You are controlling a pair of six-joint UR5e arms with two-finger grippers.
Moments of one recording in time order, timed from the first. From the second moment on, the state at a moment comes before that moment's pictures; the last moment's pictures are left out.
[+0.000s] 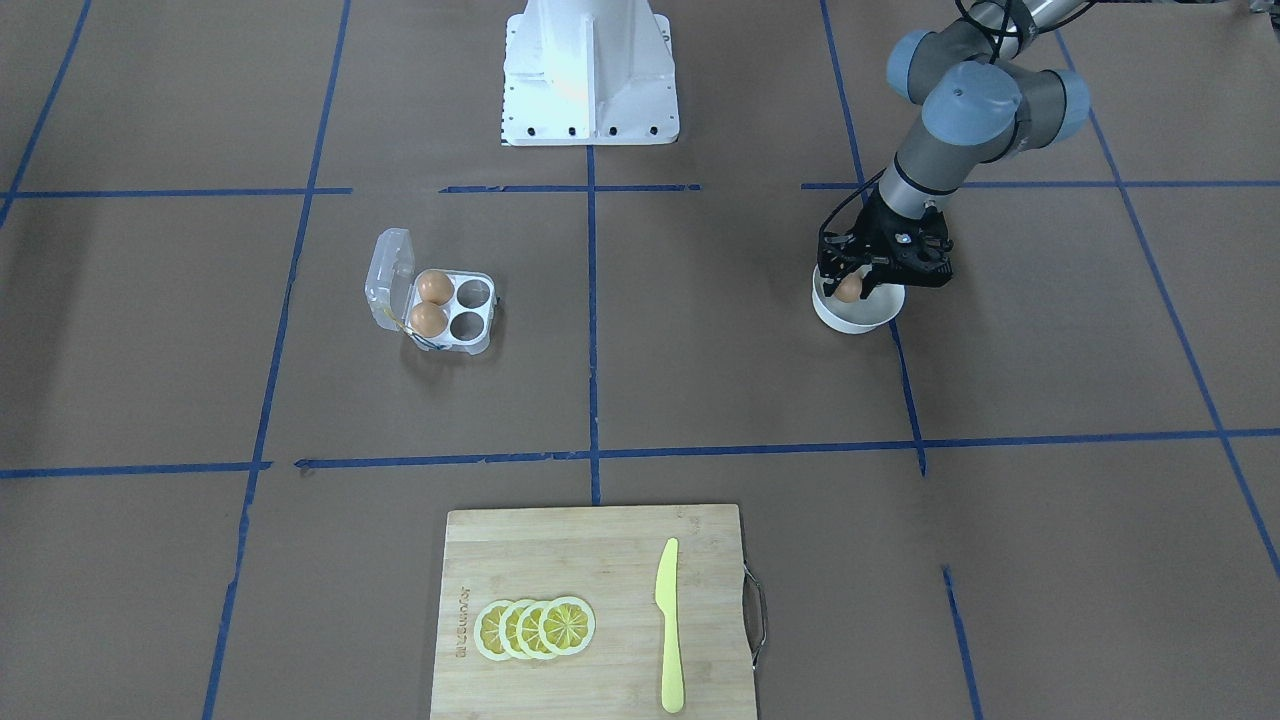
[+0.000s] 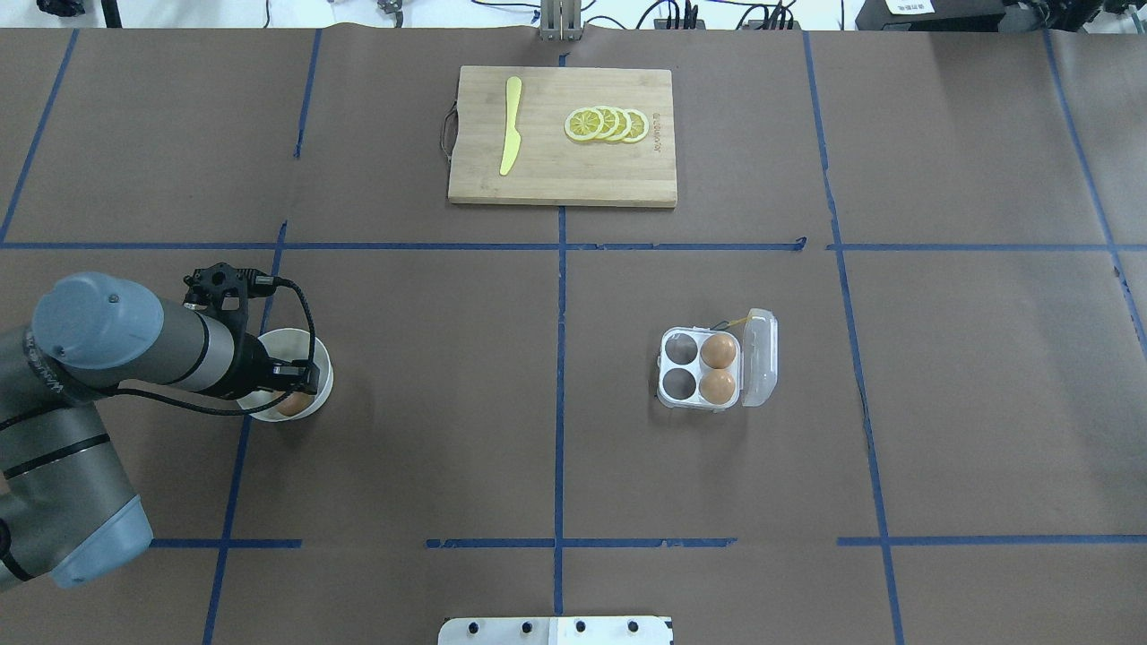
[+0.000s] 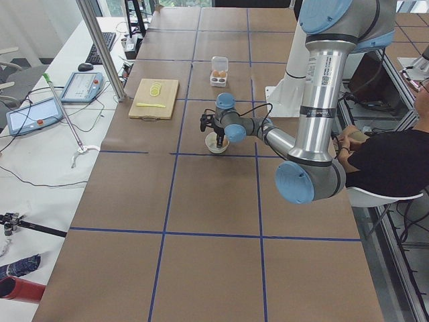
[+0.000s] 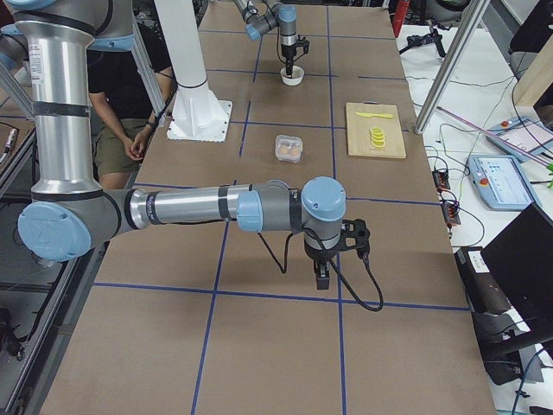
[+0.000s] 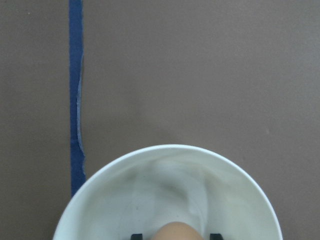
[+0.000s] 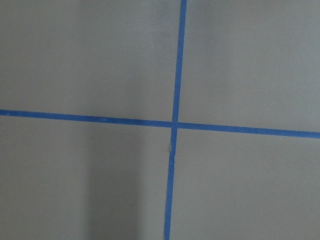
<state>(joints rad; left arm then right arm) -0.59 -1.70 -1.81 -2.07 -1.93 -1.15 1.62 -1.58 1.71 -1.62 2.36 -0.03</state>
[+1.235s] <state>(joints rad) -0.56 -2.06 -1.80 -2.10 -1.77 -1.31 1.62 -1.61 1.73 -1.61 2.34 -0.04</state>
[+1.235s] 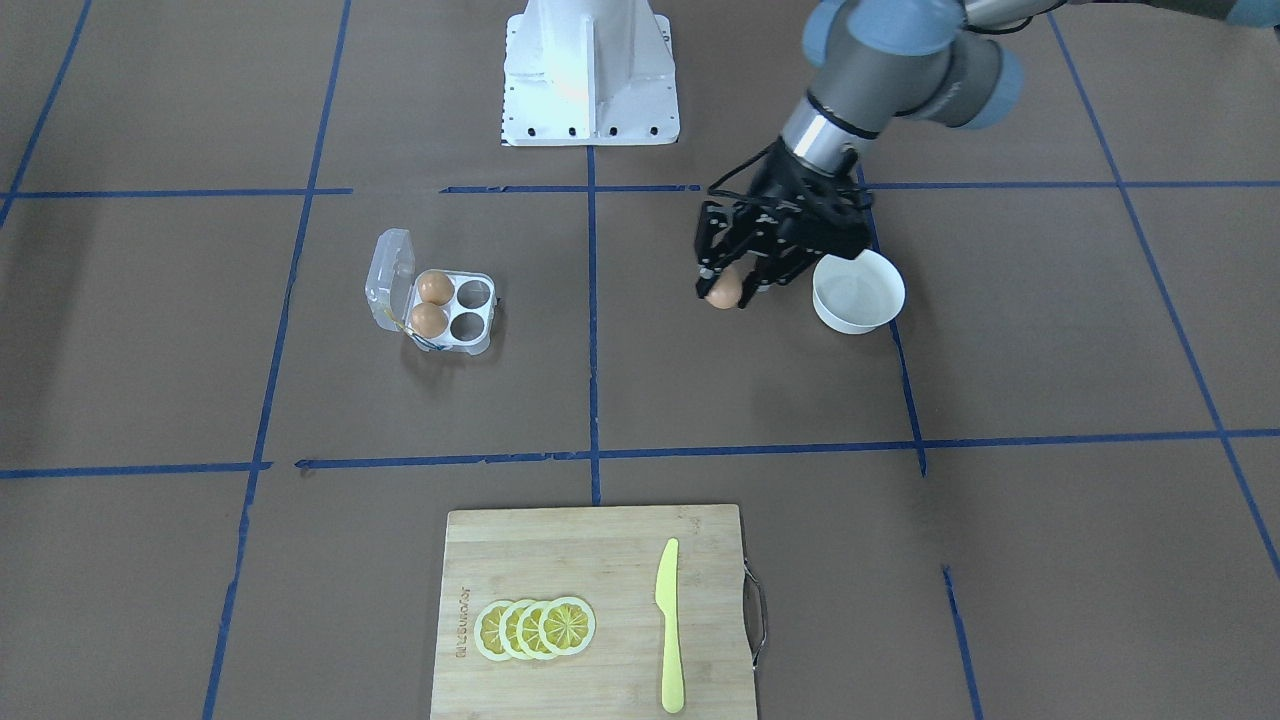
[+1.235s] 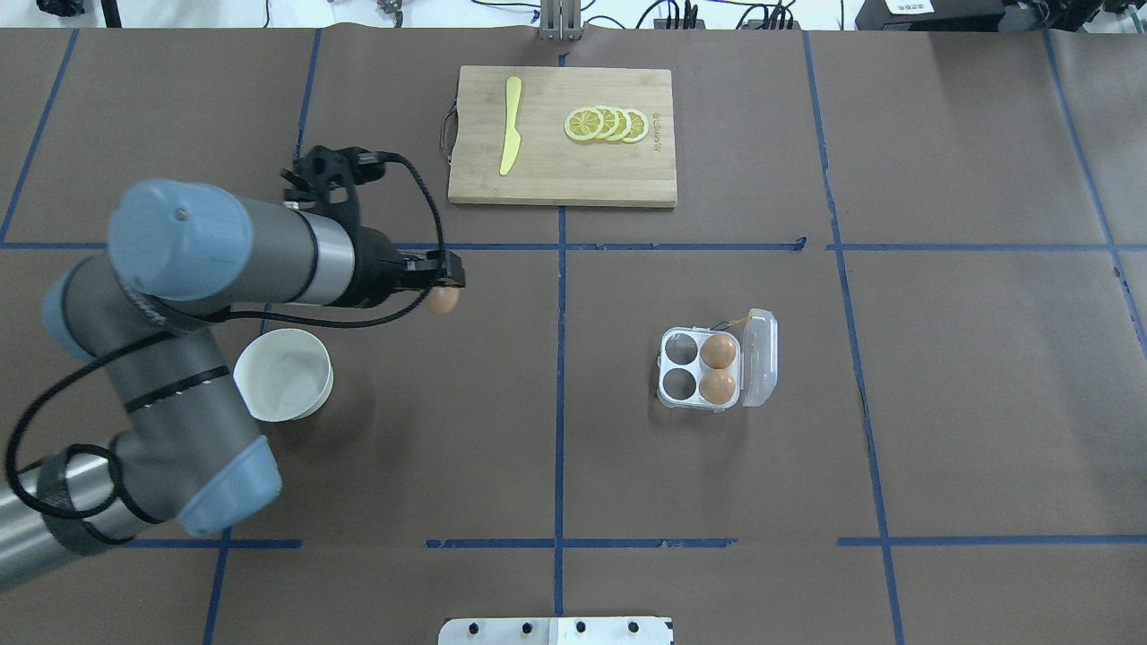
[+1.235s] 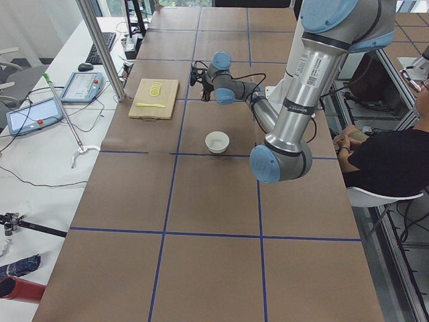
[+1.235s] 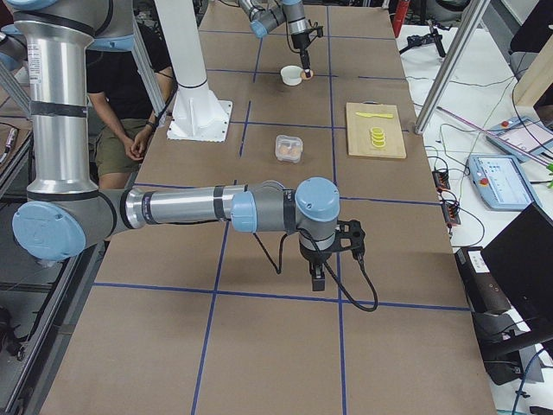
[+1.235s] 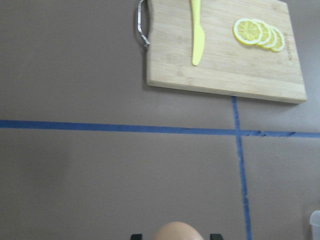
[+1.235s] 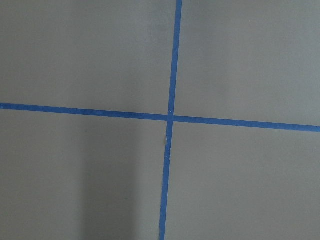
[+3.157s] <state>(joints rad) -0.37 -2.46 -1.28 -2.48 -1.62 -1.34 1.62 -1.62 1.73 -1.61 2.43 -0.01</state>
